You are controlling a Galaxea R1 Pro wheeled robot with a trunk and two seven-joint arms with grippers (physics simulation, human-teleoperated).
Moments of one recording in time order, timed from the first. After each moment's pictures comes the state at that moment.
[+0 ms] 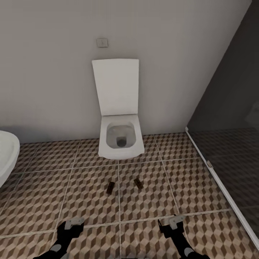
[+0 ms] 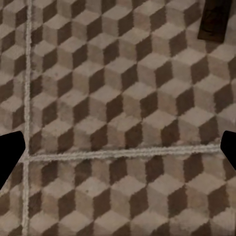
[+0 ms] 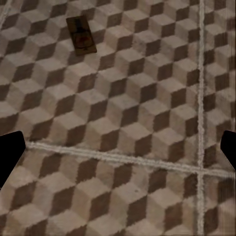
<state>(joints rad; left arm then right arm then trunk) -0.52 0.16 -0.84 -0.22 0.79 -0.38 0.17 -0.56 0.00 0.29 -0.02 0.00 -0.61 -0.08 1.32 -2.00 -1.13</state>
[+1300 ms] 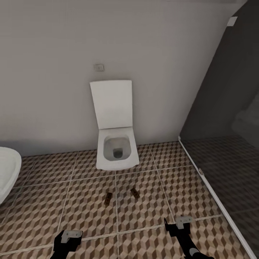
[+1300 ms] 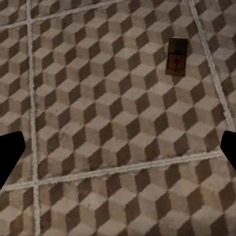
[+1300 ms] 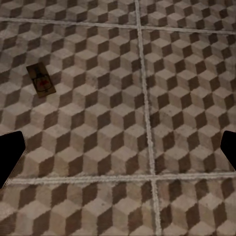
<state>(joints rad) -0.51 0.08 -0.84 0.07 0.80 -0.62 0.00 -0.56 -0.03 0.29 -0.02 -0.13 -0.62 -0.08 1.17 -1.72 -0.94</state>
